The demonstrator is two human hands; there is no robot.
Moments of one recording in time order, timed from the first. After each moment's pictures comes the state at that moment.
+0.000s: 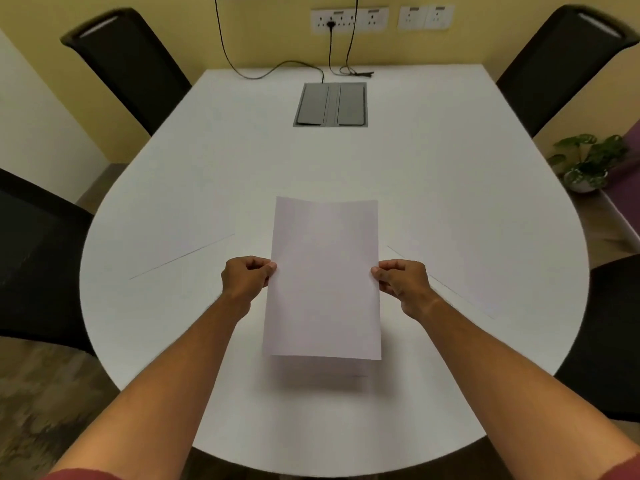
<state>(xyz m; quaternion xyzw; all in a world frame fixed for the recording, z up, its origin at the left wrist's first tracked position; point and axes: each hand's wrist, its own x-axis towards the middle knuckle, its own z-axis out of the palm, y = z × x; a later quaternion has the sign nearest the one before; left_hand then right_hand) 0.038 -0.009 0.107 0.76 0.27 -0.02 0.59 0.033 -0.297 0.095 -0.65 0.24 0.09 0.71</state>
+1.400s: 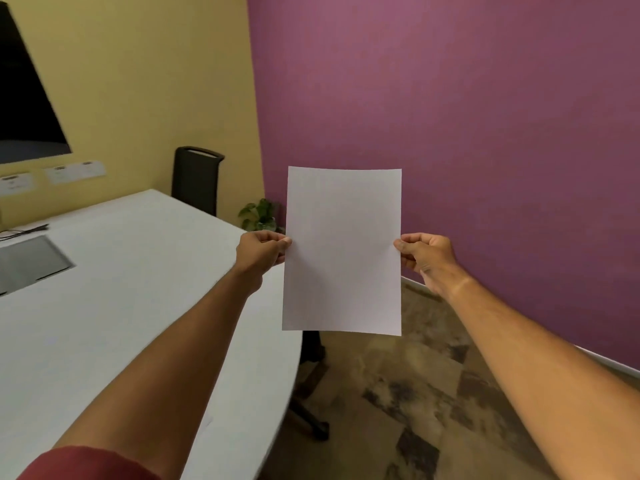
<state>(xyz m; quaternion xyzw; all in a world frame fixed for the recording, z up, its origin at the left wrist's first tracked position) -0.133 -0.307 0.309 0.66 -0.29 -0.27 0.63 -0.397 -0.446 0.315 -0.55 0.41 -0.44 0.58</state>
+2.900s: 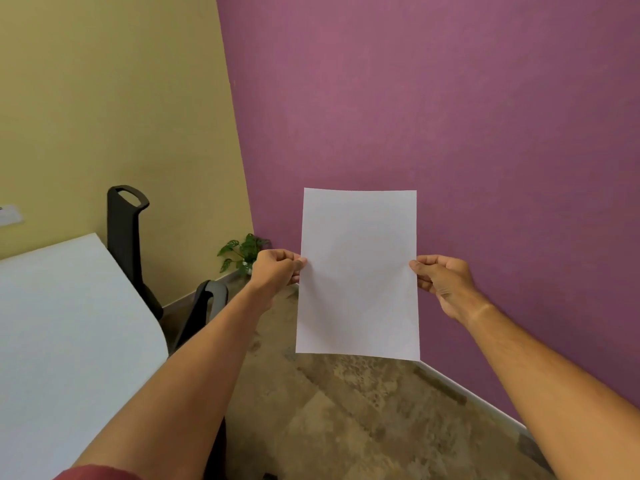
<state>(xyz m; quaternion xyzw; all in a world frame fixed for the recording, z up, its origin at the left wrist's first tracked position) -0.111 -0.917 0.305 0.69 -0.29 -0.25 0.62 -0.366 -1.081 0.300 -0.54 0.38 -0.41 0.62</state>
